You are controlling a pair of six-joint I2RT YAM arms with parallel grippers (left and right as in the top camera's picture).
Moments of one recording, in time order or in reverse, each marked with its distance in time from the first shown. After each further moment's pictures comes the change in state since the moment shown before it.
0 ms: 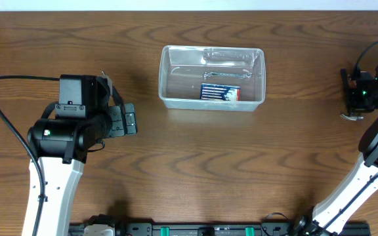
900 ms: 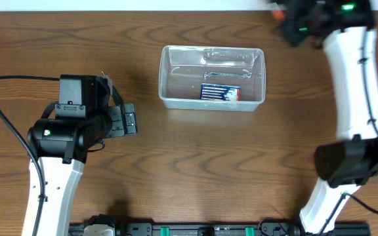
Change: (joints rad) left arm 0.000 0.000 0.000 -0.001 0.000 0.000; right arm 0.646 -0.269 0.464 -0.129 -0.138 -0.203
